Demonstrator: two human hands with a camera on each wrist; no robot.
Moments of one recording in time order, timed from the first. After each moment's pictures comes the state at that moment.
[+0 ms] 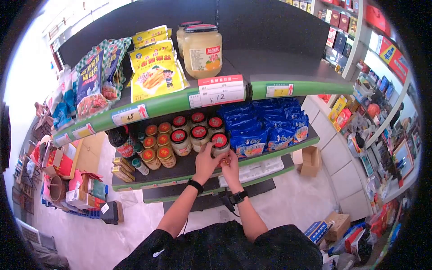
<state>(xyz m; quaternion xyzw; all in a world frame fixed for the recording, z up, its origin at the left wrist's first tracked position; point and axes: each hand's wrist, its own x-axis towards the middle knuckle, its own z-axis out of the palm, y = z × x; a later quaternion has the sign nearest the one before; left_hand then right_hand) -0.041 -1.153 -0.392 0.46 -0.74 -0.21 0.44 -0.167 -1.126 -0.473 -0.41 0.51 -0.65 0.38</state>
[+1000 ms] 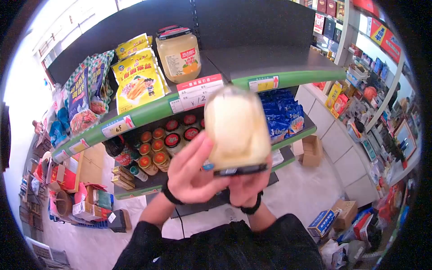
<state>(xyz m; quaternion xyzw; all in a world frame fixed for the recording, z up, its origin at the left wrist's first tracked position) -0.018 -1.067 -0.175 -0.05 -0.79 0.13 0.60 -0.152 -1.004 -0.242 -0.50 0.30 -0.81 0.07</state>
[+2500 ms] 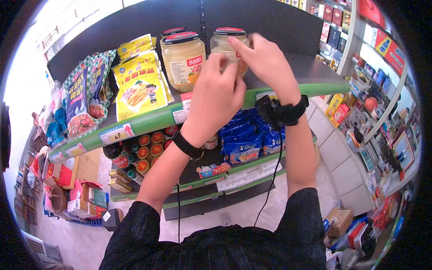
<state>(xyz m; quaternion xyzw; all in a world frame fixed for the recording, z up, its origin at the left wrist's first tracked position) -0.099 -1.169 -0.094 0.22 -0.79 0.10 0.56 -0.252 -1.162 -0.024 -0.66 0.60 -0.45 -0.04</state>
